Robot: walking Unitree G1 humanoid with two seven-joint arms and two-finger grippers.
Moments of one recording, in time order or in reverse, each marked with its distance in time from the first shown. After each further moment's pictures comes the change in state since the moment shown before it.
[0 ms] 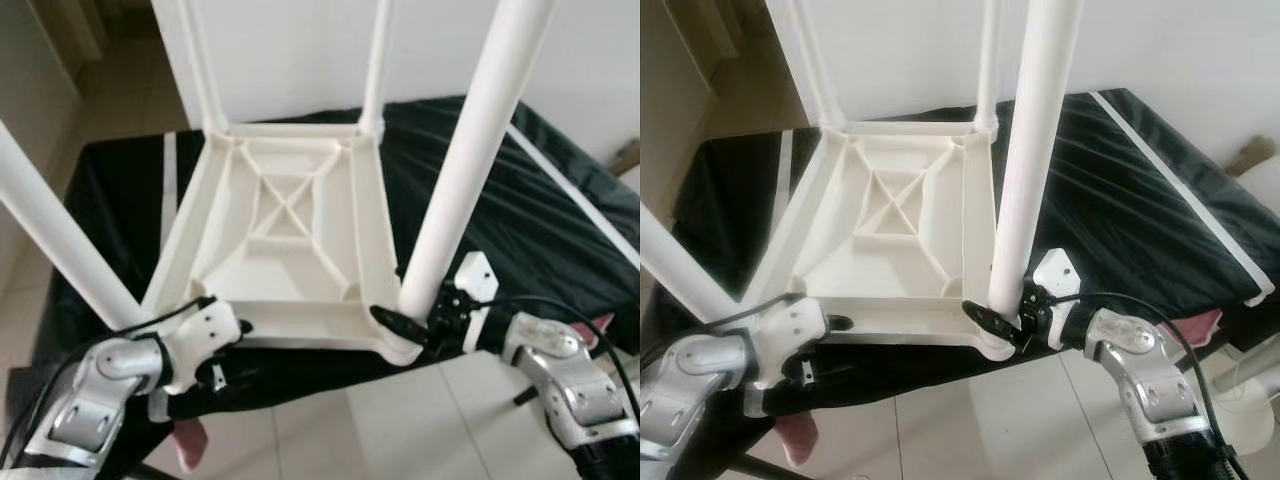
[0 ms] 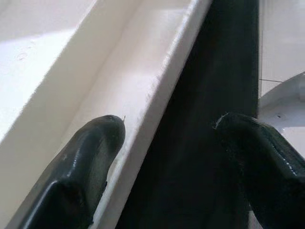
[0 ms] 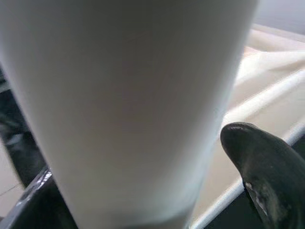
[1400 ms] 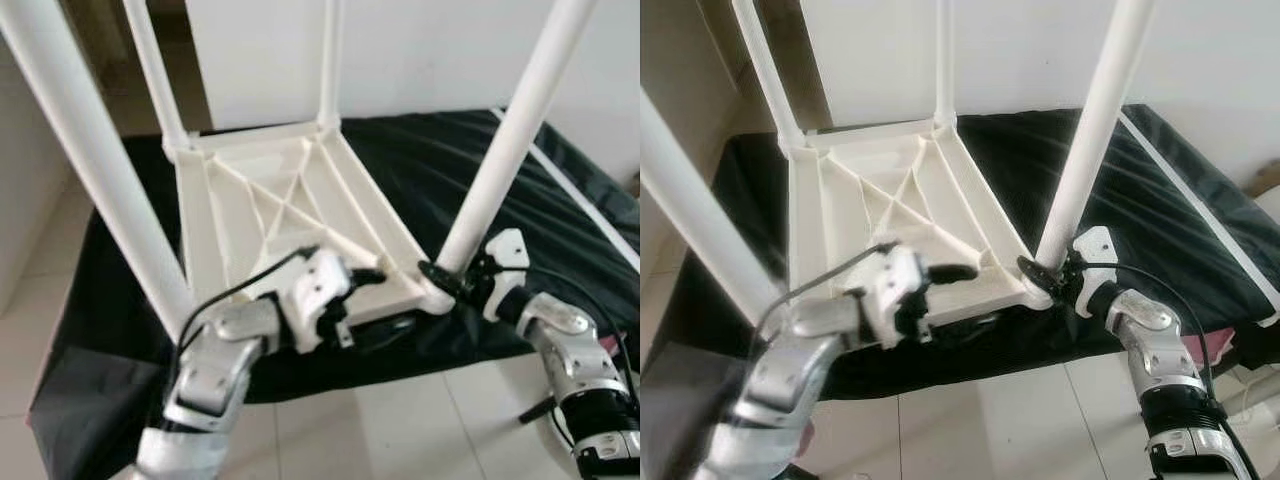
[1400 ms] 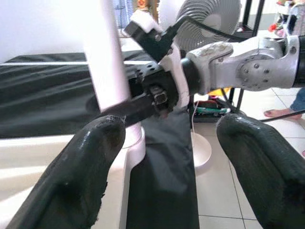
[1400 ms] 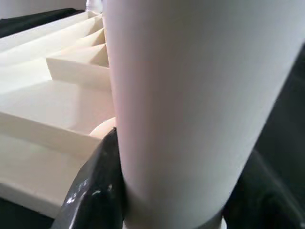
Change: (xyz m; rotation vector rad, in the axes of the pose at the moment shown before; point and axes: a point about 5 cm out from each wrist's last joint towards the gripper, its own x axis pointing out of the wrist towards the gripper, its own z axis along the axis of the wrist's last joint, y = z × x) left arm 0.075 -0.015 0.132 0.016 -0.590 -0.087; right arm -0.020 -0.059 -0.028 0.057 0.007 -0.339
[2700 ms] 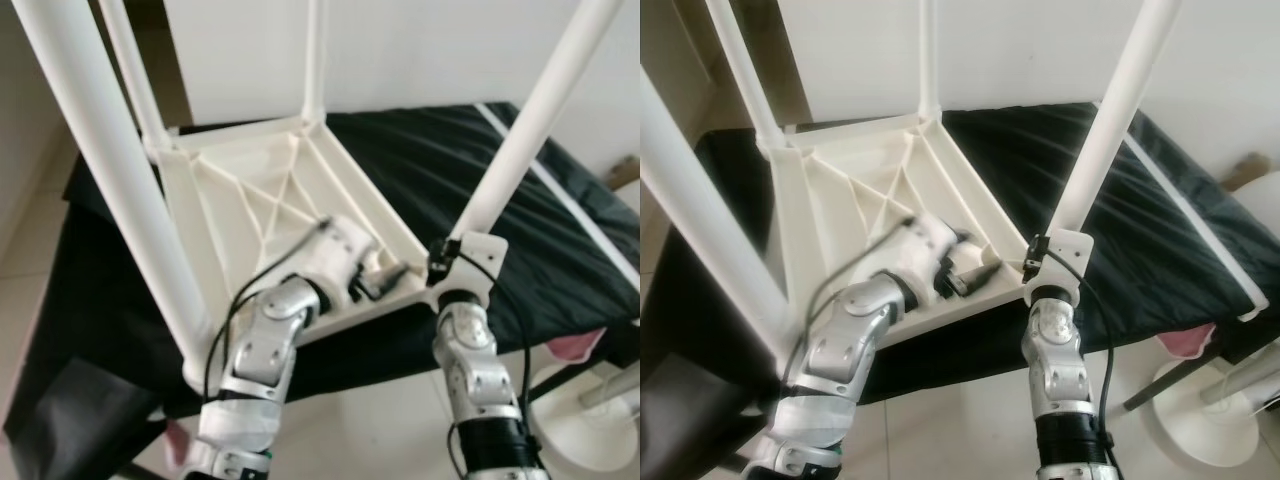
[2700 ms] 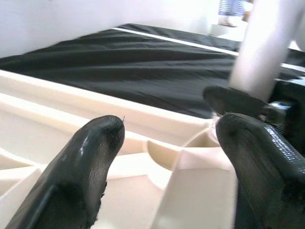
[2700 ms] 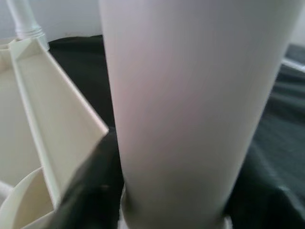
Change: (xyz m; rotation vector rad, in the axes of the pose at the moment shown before) left arm 0.022 0.041 -0.018 -0.077 0.063 0.537; right arm 0.034 0.061 0.009 0.231 -0.064 -0.820
